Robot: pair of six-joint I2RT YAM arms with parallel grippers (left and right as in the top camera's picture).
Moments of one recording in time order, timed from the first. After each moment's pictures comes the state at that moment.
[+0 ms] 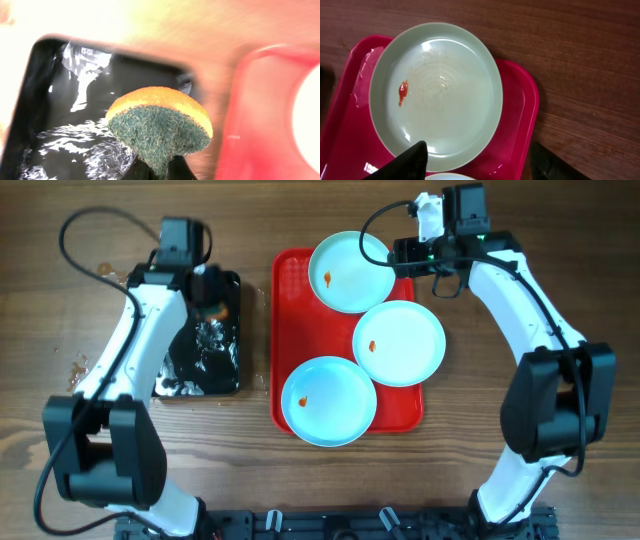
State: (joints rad) left arm -0.11 1.75 1.38 -0.67 -0.08 -0.34; right arm 0.13 1.97 1.56 -0.58 -0.26 -0.03
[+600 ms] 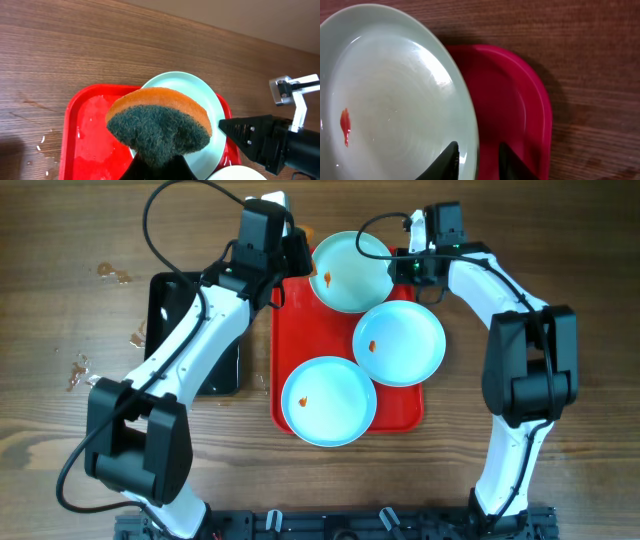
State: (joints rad) left arm -0.37 1.82 1.40 -0.28 0.08 -0.49; right arm 0.14 2.19 1.56 -0.43 -0.26 0.21
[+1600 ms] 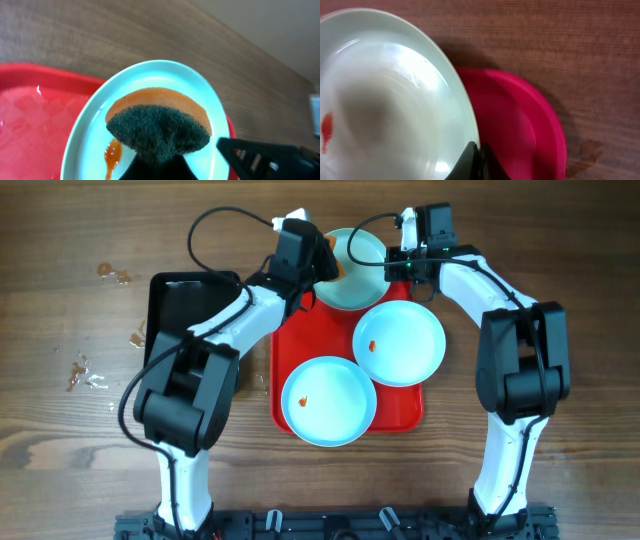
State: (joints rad) left arm -0.43 2.11 1.40 0.06 0.08 -0.74; right arm 0.16 2.21 1.56 -0.34 -0.22 0.13
